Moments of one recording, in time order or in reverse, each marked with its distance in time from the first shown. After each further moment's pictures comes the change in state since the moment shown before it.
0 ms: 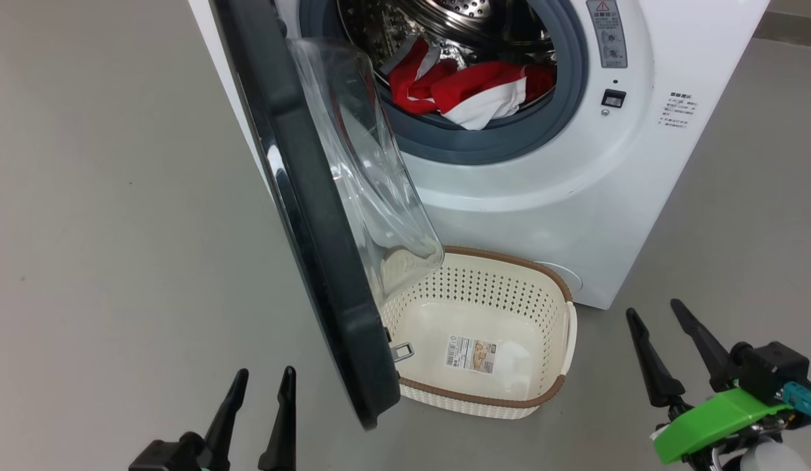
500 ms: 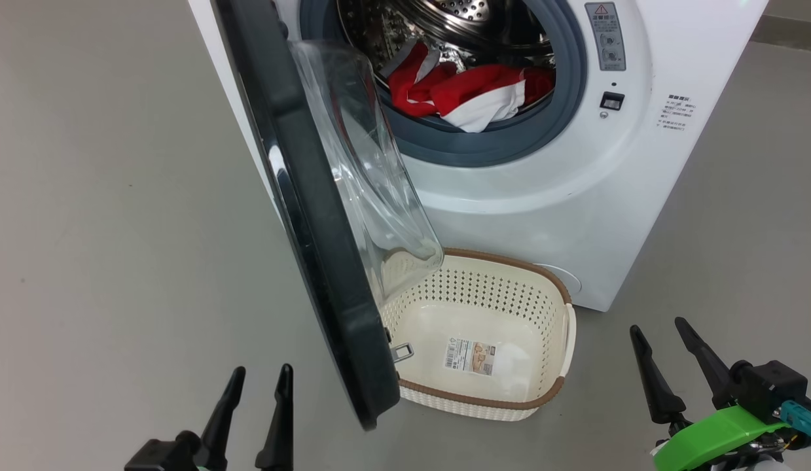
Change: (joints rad) left arm 0.000 0.000 0.007 -0.007 0.000 0.000 0.000; right arm 0.052 0.044 -0.056 -0.001 -0.058 0.000 0.000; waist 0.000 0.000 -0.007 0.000
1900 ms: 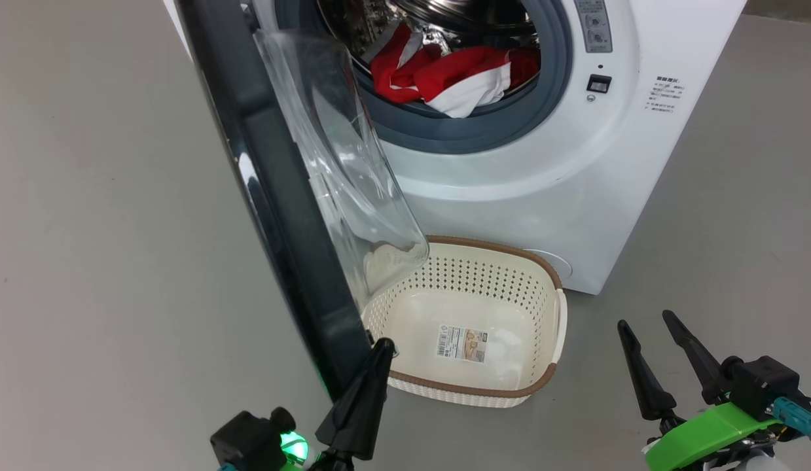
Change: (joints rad) left arm -0.091 0.004 -0.277 -0.141 -0.119 -0.037 -0.007; right arm -0.006 -0.008 0.034 -0.035 0.000 0.000 0.000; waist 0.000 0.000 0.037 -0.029
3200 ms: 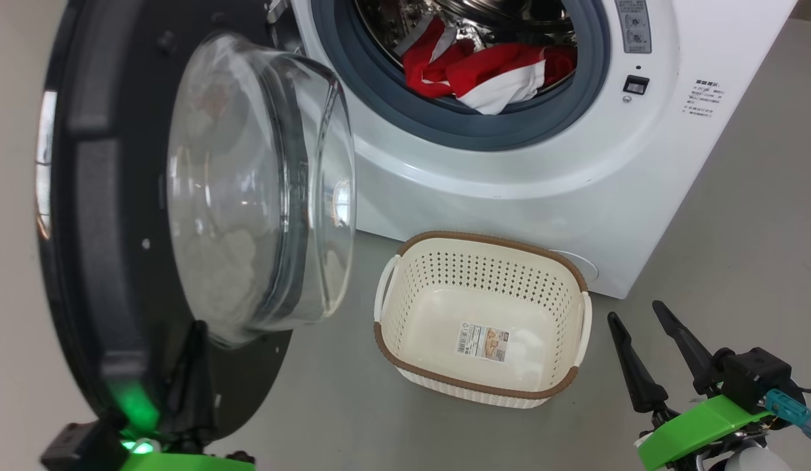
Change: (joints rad) left arm 0.056 -0.016 0.398 0.036 0.039 0.064 0.000; right arm -0.022 -0.005 0.030 -0.014 0.005 0.000 0.000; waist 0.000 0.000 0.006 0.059
